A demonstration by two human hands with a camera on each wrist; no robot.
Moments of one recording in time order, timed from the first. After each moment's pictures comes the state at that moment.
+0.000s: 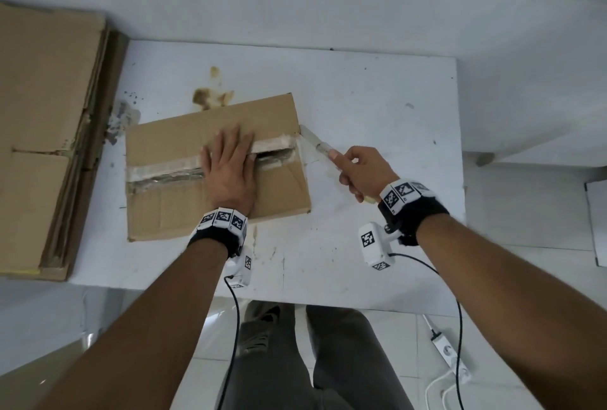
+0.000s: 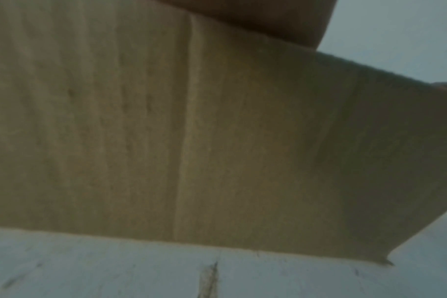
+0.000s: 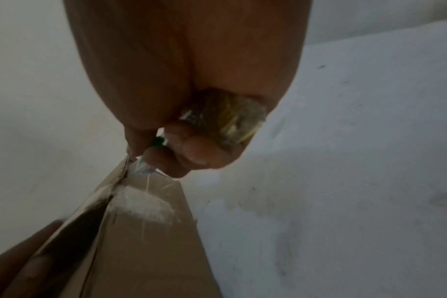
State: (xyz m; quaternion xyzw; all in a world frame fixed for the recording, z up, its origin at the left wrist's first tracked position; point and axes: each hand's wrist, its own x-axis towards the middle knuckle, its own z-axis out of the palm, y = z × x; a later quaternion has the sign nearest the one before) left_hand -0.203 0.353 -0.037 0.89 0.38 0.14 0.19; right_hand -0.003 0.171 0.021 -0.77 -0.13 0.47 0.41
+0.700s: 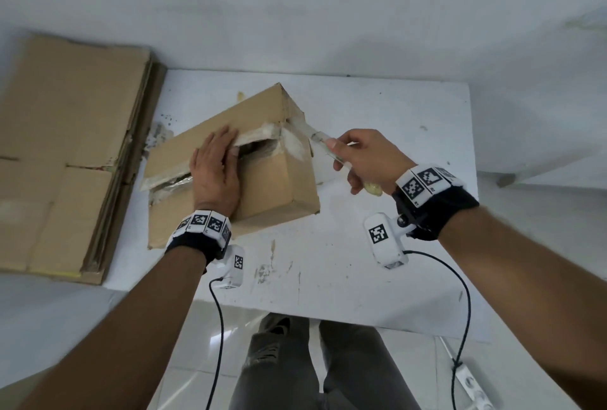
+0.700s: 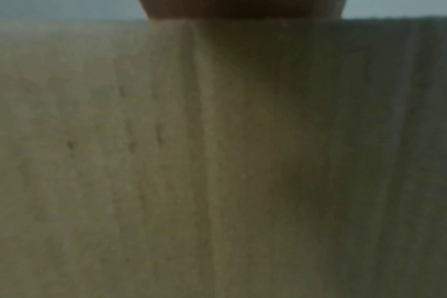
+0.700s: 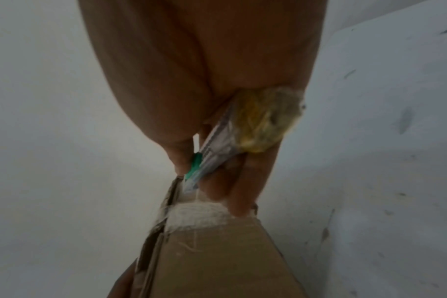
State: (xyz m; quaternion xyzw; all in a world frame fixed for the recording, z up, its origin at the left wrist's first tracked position) left_hand -0.224 0.393 0.031 0.86 0.38 0.24 0.25; right_hand 0.001 0.211 0.098 -0.73 -0.20 0.49 0.44
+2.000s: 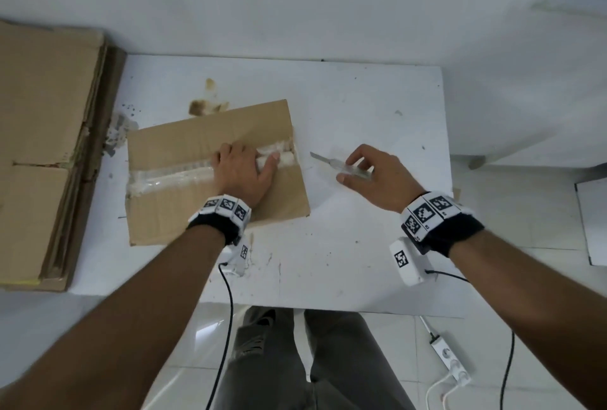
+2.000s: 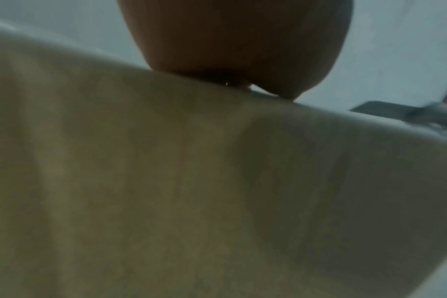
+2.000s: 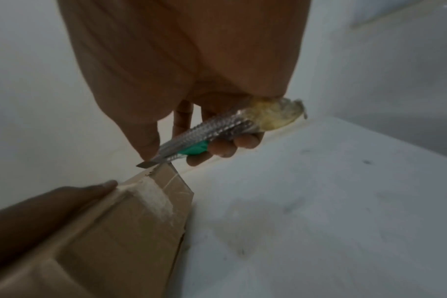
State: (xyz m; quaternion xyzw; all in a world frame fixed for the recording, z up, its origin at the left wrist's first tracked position) left_hand -0.165 0.349 0.000 0.92 0.37 0.00 0.13; right_hand 0.013 0.132 0.054 -0.84 -0.31 0.35 0.29
